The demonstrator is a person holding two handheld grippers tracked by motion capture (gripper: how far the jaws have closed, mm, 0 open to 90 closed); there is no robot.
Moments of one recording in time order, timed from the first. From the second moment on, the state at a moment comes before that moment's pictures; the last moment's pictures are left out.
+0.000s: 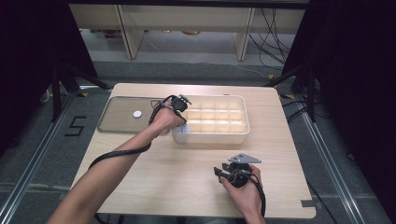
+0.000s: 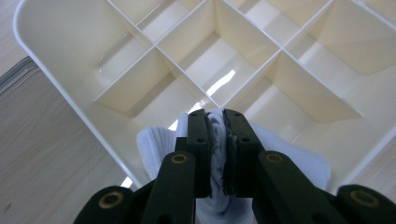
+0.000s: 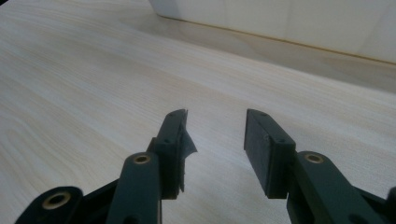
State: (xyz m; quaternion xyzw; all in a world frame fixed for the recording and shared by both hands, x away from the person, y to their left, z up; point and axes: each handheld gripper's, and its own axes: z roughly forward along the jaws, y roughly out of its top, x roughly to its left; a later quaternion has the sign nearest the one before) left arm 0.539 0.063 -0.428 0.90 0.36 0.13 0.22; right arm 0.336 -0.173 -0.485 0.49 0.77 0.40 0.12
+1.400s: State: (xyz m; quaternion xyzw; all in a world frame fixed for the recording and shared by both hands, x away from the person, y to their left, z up) left arm 0.539 0.087 -0.412 0.86 0.39 0.12 0.31; right arm 0.335 -0.172 -0.485 0.49 0.76 0.40 0.12
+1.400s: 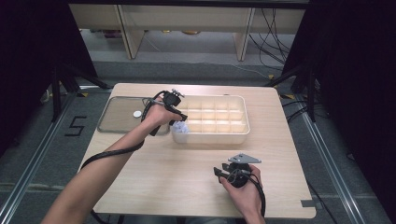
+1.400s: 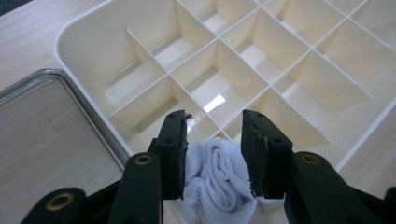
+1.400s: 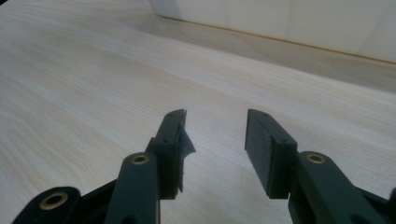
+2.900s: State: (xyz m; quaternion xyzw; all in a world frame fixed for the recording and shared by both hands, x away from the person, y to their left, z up) left arm 0.395 0.197 -0.429 0.81 0.36 0.18 0.42; right arm 0.336 -0.174 -0.485 0.49 0.76 0.40 0.13
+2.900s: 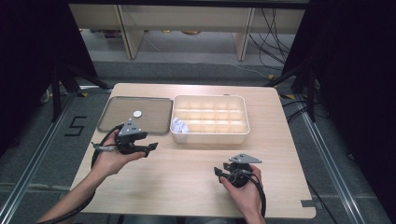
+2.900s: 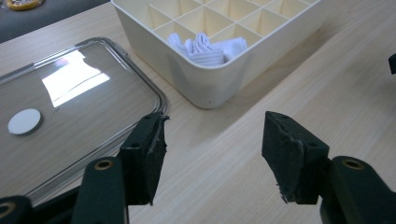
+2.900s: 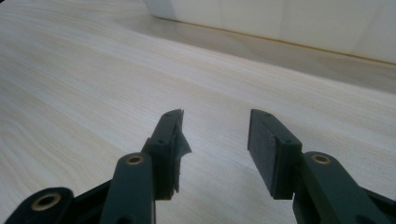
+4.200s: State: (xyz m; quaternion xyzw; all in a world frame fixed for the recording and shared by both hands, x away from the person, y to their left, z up) left arm 0.348 0.250 -0.523 0.72 0.44 0.26 0.48; right arm 0.336 -0.173 -0.491 0.49 0.76 0.40 0.13
